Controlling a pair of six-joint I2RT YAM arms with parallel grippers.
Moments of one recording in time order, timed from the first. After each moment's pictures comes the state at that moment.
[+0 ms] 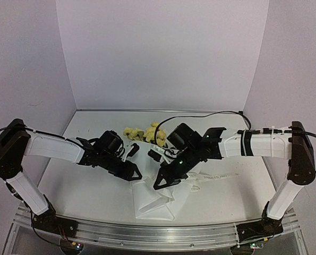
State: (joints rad) left arm -0.81 1.61 0.84 -0.15 0.36 -0.39; right arm 1.01 1.73 1.27 -0.55 -0.58 0.49
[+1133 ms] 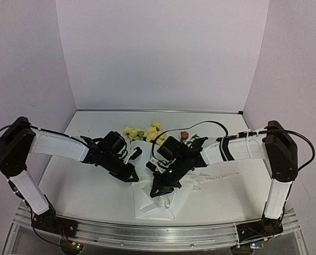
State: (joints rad) left arm -0.82 1.66 0.90 -0.24 0.40 -0.33; right arm 1.03 1.91 1.28 -0.47 -0.55 0.65
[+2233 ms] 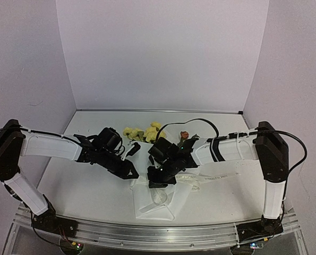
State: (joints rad) left arm -0.81 1.58 0.87 -0.24 0.43 -0.32; right arm 1.06 2.00 1.39 -0.48 -0.19 0.85
